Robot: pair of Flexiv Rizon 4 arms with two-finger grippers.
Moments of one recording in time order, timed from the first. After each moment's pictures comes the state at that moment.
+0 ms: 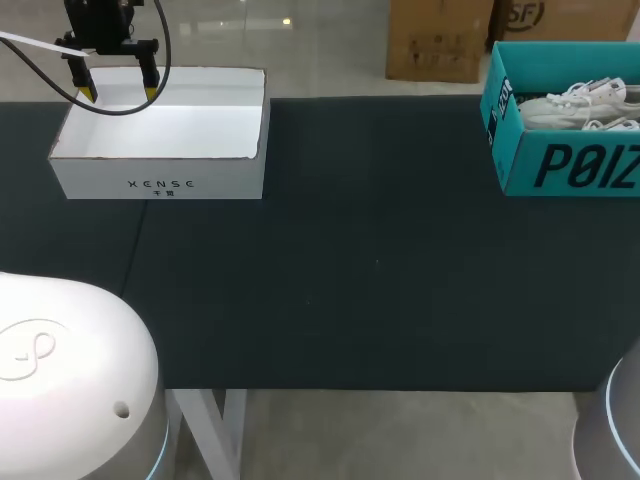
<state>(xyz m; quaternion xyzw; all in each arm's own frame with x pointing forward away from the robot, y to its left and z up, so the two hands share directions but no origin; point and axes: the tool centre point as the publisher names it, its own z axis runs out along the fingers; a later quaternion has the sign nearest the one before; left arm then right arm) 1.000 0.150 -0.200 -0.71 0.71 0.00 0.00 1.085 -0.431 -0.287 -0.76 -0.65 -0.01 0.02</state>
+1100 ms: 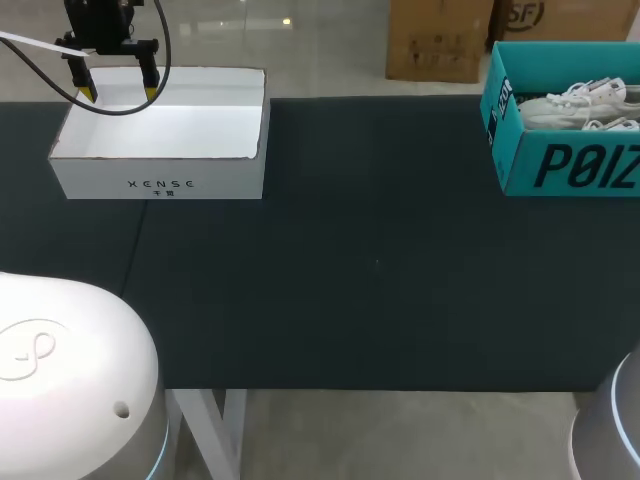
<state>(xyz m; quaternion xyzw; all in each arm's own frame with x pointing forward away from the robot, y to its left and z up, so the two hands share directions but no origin) 1.000 0.150 -0.200 -0.71 0.71 0.00 0.00 1.065 -0.428 -0.330 -0.71 -0.71 -0.01 -0.02</state>
